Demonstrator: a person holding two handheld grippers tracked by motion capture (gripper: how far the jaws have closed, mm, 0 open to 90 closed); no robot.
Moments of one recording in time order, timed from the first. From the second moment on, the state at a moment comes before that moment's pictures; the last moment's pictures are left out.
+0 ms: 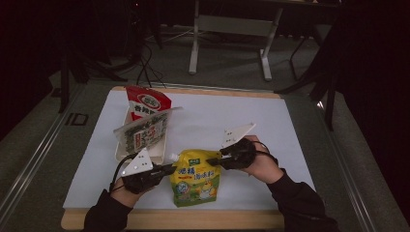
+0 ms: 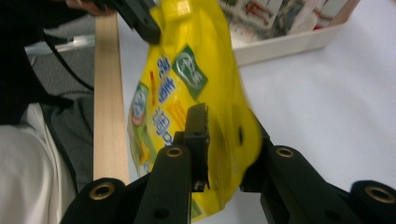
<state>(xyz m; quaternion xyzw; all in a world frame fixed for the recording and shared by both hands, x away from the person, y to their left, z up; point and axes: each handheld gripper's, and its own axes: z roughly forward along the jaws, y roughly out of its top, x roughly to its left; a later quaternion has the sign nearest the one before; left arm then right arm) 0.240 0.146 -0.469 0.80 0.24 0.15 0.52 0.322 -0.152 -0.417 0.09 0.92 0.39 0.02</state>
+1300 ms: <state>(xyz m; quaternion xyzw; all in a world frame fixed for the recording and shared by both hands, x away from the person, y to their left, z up) 0.214 0.150 -0.468 0.78 0.26 0.15 0.55 0.323 -0.153 -0.354 0.09 0.89 0.45 0.06</state>
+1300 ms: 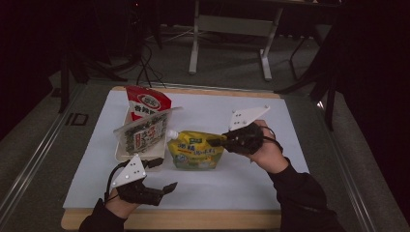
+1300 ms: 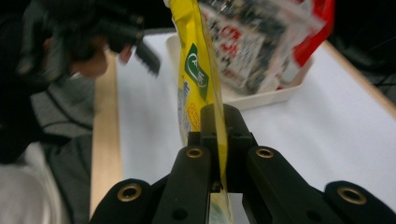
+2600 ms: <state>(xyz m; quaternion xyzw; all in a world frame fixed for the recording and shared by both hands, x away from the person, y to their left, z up) 0.196 0.118 -0.528 0.82 0.23 0.10 0.52 0.349 -0.040 -0.354 0.04 0.86 0.50 0.06</state>
